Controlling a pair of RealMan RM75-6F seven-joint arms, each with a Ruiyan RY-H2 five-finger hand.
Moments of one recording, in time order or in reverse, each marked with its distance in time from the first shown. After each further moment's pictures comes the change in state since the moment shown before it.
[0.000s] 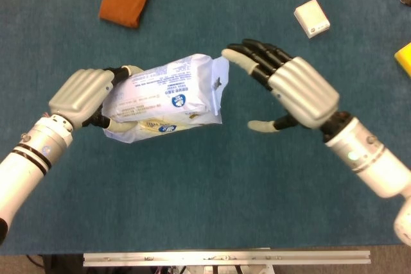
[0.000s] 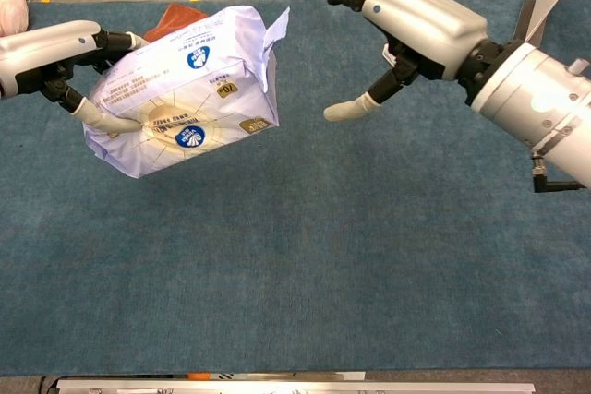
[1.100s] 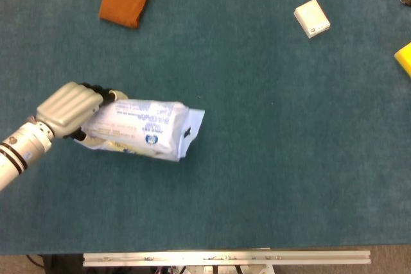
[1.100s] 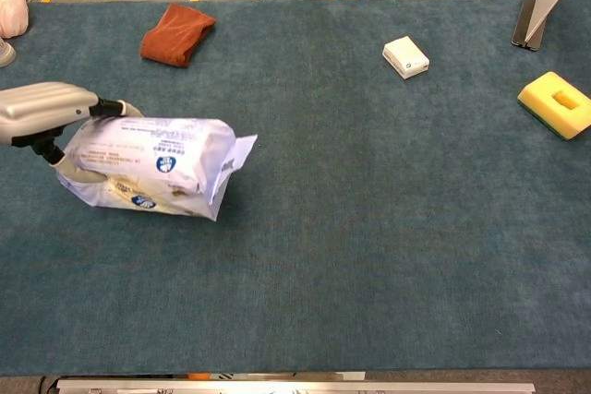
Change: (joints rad) left arm 0.025 -0.125 0.165 0.468 0.532 0.015 -0.260; right arm -0.416 0.373 -0.122 0.144 -0.048 0.319 0.144
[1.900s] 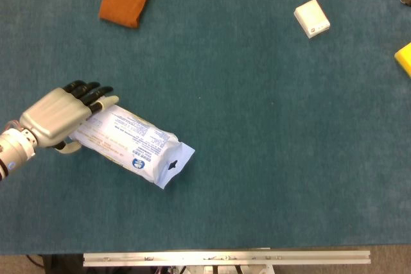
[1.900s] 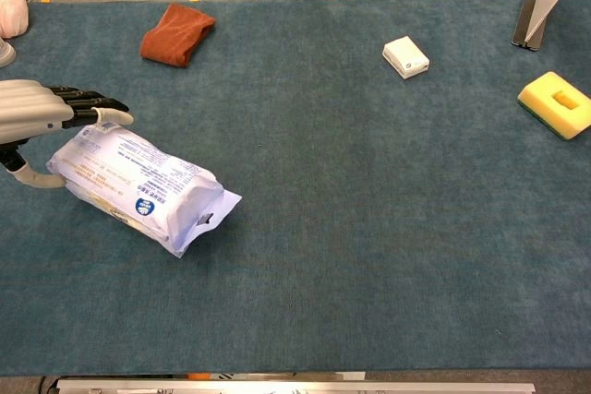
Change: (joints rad) left arm -0.001 0.131 0.012 -0.071 0.115 -0.101 0.189; right arm -0.089 0.039 -0.008 -0.028 0.034 0.101 -0.053
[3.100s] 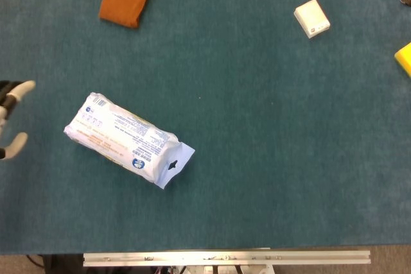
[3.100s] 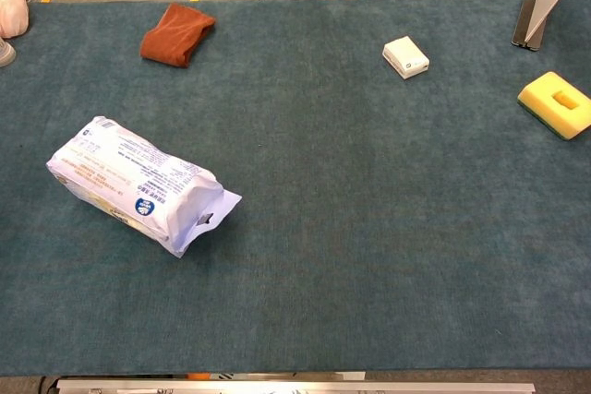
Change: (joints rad) left arm 0.379 0.072 -0.080 -0.087 -0.185 0.362 0.045; right arm 0.003 -0.019 0.011 0.019 -0.033 0.013 -0.020
